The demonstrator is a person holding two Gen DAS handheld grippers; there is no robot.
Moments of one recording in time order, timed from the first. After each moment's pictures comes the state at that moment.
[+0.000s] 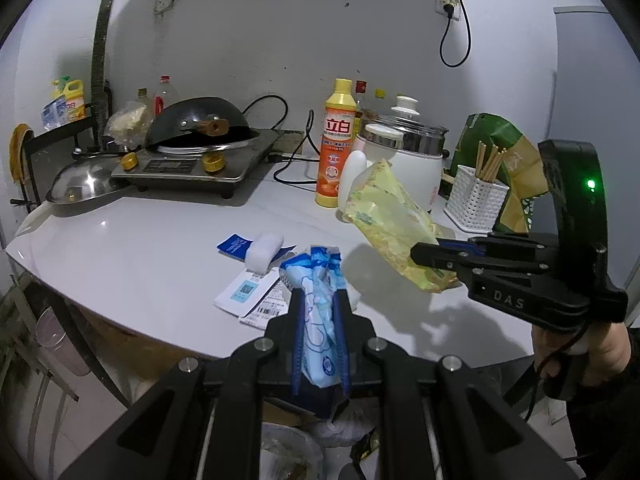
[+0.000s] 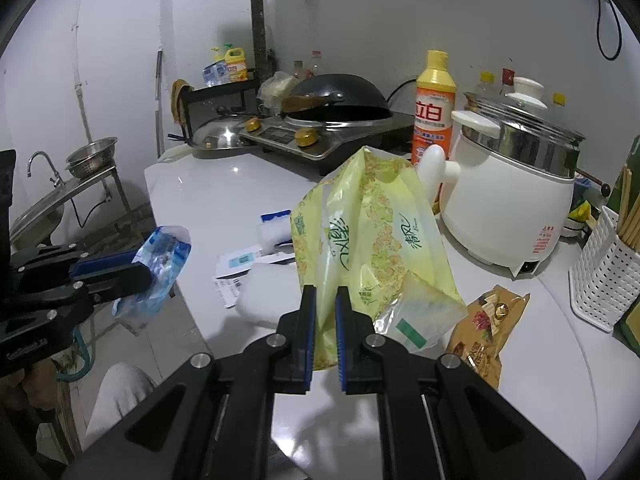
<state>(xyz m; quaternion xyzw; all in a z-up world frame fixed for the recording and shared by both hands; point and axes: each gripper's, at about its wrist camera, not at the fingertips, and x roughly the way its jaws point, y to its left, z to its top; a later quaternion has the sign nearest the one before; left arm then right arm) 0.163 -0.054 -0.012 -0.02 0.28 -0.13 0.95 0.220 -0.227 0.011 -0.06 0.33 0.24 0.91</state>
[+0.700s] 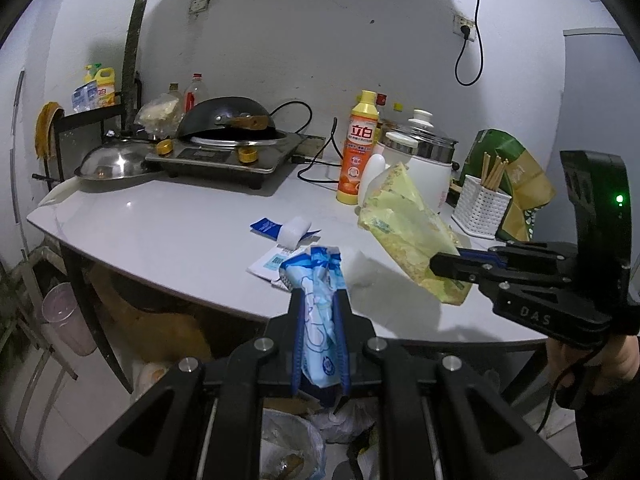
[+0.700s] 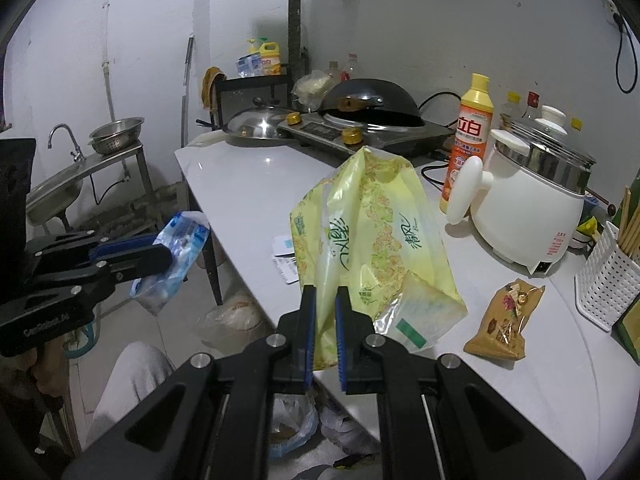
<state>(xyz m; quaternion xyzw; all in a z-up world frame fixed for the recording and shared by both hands) 0.116 -0.023 -0.021 -0.05 0.27 -0.10 0.96 0.160 -0.192 0.018 -0.10 0.32 0.26 0.90</state>
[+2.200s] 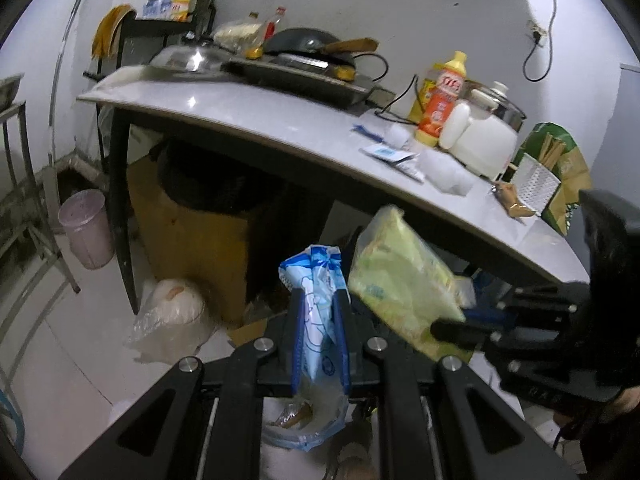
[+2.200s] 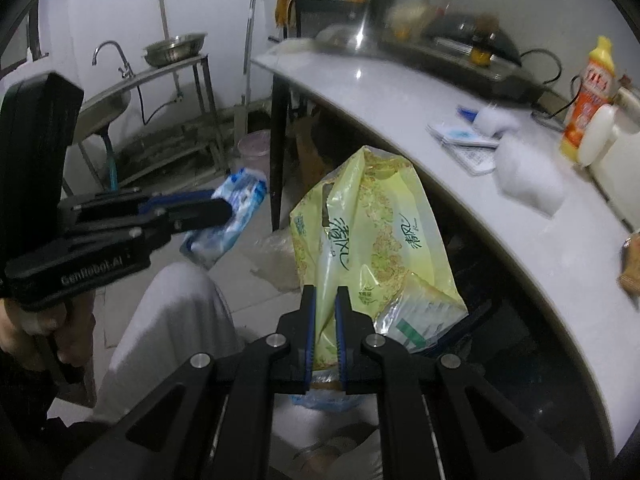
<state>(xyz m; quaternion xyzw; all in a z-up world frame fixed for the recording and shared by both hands) 0.073 0.071 -0.140 -0.14 0.34 -0.04 0.93 0.104 -0.079 -0.103 -0.16 0.43 0.35 0.82</state>
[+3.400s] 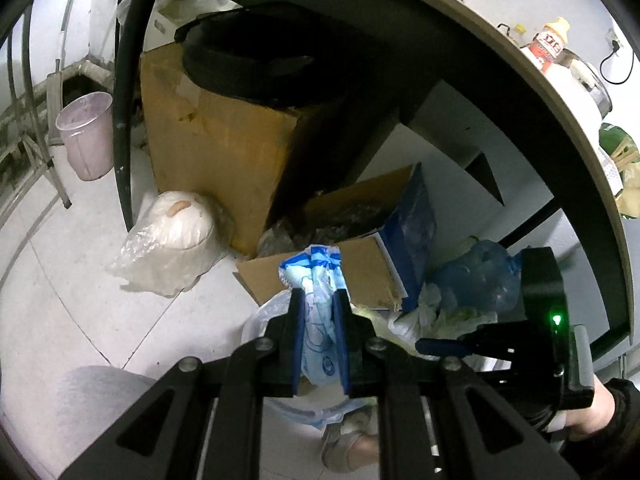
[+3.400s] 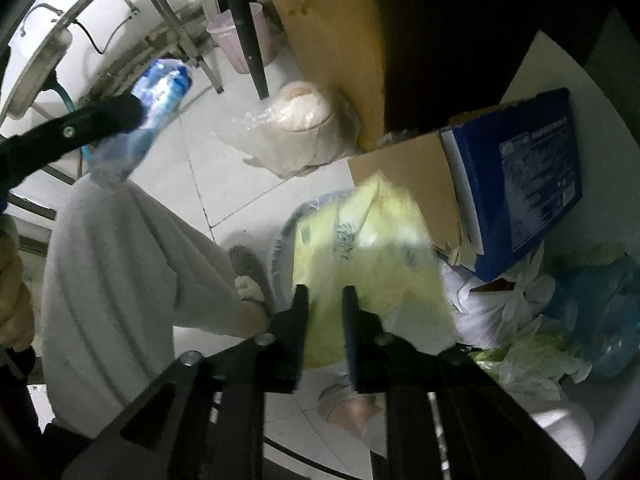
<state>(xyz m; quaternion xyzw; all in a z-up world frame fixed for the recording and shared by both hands) 0.130 0.114 -0.262 -0.20 0.45 -0.02 0.87 0.178 -0.041 -0.300 -0.16 0.63 0.31 0.70</state>
